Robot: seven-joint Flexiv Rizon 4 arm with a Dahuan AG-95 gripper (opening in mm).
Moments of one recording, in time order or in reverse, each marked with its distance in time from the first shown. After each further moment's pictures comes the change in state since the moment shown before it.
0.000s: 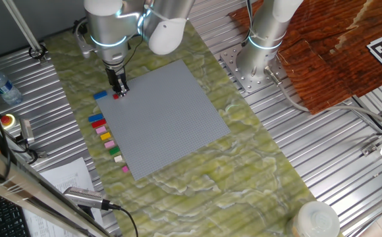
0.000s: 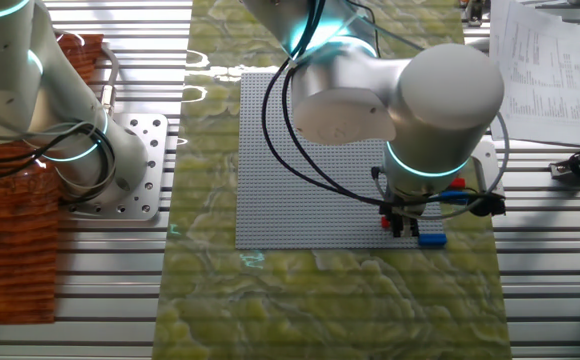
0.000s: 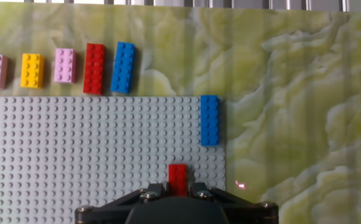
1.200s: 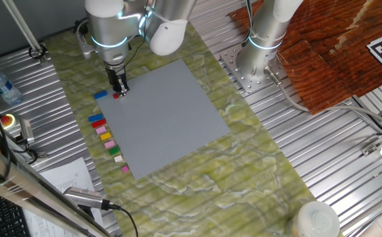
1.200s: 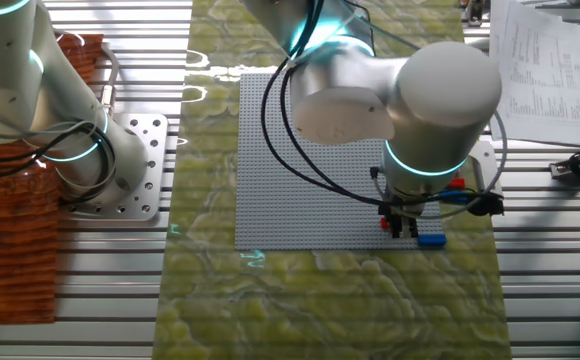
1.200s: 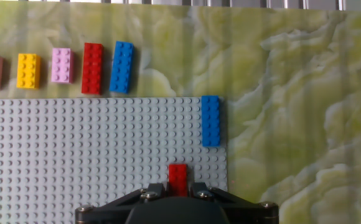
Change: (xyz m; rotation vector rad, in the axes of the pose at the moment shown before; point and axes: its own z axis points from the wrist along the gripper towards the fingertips) arm 0.001 -0.001 0.001 -0.003 0.002 -0.001
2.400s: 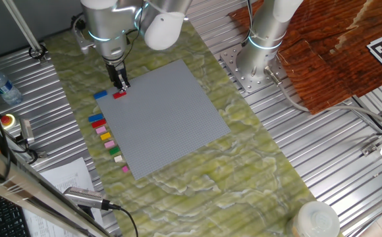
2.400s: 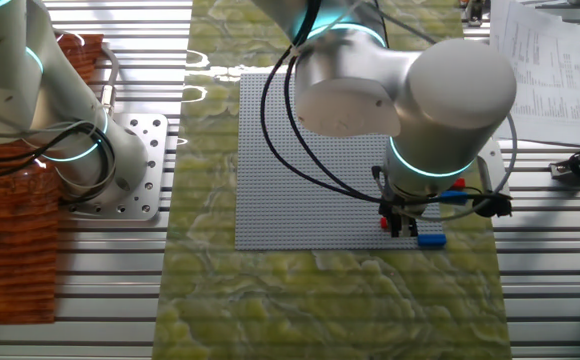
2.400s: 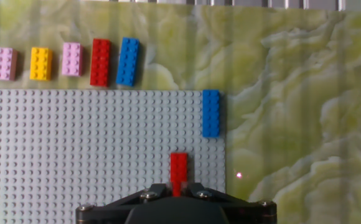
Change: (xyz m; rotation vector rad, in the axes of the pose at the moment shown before) arm 0.005 0.000 -0.016 -0.015 0.027 -0.020
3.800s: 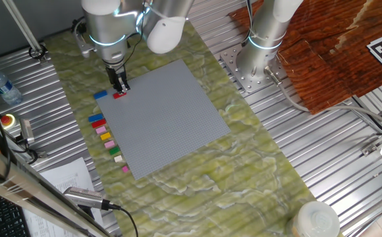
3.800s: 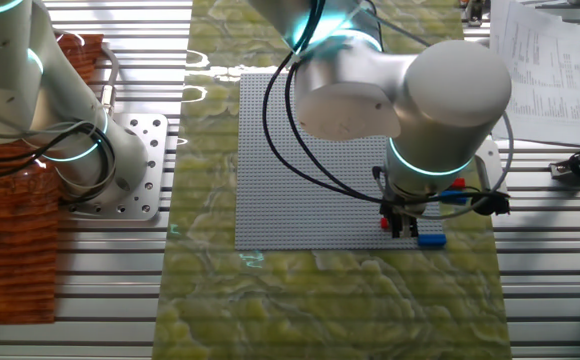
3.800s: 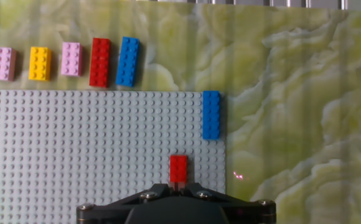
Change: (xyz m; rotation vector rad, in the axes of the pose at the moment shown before) arm -0.002 0.000 0.009 0.010 0.004 -0.006
